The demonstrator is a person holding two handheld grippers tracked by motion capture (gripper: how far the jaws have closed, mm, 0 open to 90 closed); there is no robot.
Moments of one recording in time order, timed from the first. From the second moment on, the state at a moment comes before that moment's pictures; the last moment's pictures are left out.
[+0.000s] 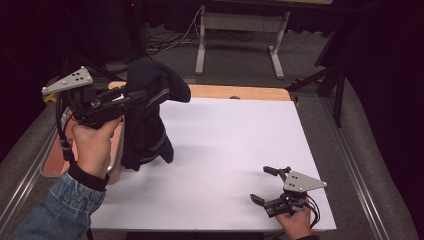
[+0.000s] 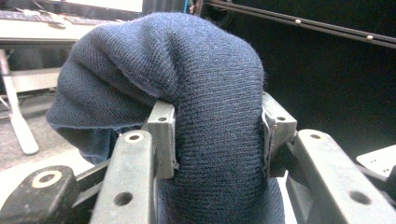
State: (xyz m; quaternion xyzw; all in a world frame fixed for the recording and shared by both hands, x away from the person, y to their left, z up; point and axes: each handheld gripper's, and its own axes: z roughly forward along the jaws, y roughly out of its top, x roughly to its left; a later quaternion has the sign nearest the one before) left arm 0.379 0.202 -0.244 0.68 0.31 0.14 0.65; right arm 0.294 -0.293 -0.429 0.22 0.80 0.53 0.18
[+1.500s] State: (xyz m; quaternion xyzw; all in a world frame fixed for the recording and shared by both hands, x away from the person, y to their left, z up) left arm 0.411 0.114 -0.304 0.72 0.29 0.12 0.62; right arm 0.293 -0.297 -0.430 0.22 0.80 0.53 0.18
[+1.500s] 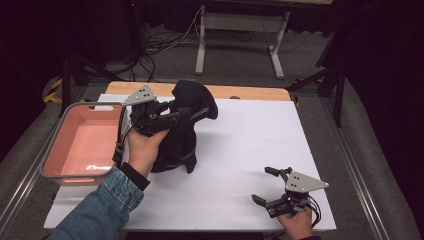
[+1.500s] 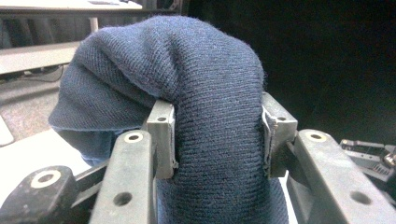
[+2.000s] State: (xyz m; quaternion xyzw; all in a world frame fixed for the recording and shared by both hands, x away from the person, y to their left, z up) left arm 0.408 0.094 -0.329 0.74 0.28 0.11 0.60; right arm 0.293 -0.297 -0.430 0.22 0.80 0.53 0.18
